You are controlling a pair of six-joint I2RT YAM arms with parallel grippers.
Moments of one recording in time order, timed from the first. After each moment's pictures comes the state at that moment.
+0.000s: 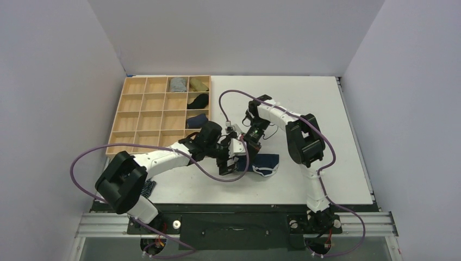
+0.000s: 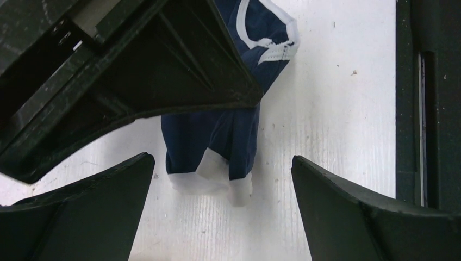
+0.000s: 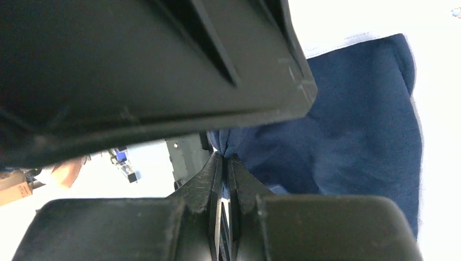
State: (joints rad) left arm -0.74 1.53 0.87 -0.12 0.59 0.56; right arm 0.52 2.22 1.76 -1.54 -0.87 -0.85
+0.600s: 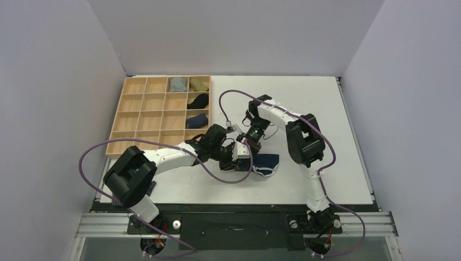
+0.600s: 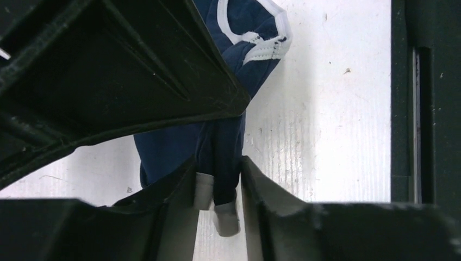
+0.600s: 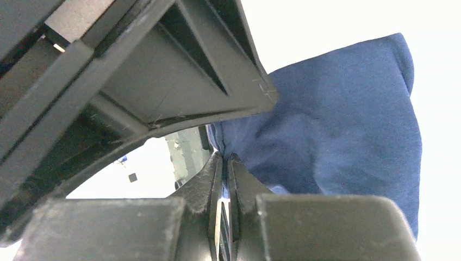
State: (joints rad) left arm -0.78 1.61 0.88 -0.08 0.59 0.53; right arm 0.52 2.22 1.76 -1.55 -0.87 -0.85
